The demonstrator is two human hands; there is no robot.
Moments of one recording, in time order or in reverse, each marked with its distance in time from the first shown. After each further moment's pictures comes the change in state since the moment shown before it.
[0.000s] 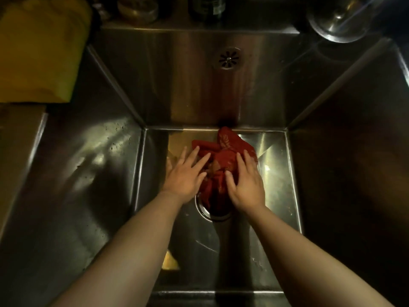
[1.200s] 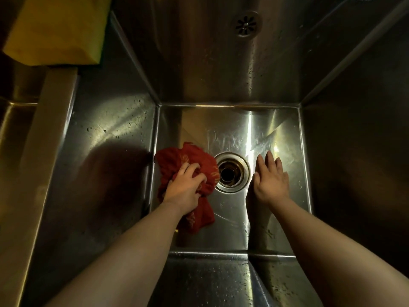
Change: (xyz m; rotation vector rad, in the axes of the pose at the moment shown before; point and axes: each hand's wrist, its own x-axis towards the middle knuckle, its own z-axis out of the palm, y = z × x) left_hand -0.090 -0.008 0.028 -0.130 -0.153 -0.072; right_hand -0.042 0.051 0.004 -0.314 -0.243 0.132
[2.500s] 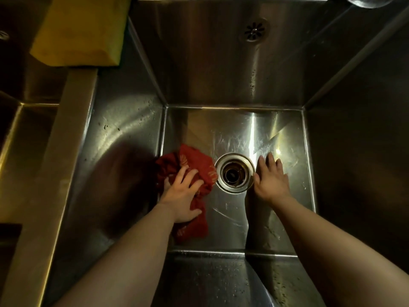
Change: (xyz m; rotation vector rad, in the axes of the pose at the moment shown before) left_hand -0.016 -0.031 0.003 0.266 -0.122 0.090; right_hand -0.002 -0.014 -0.003 -0.011 -0.053 -0.002
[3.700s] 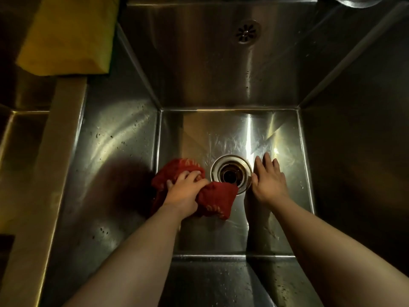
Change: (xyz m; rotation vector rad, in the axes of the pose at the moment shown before) left_hand 0.014 0.018 -0.018 -0.173 0.002 -0.064; right_hand -0.001 0.002 0.000 0.010 0.025 -0.007
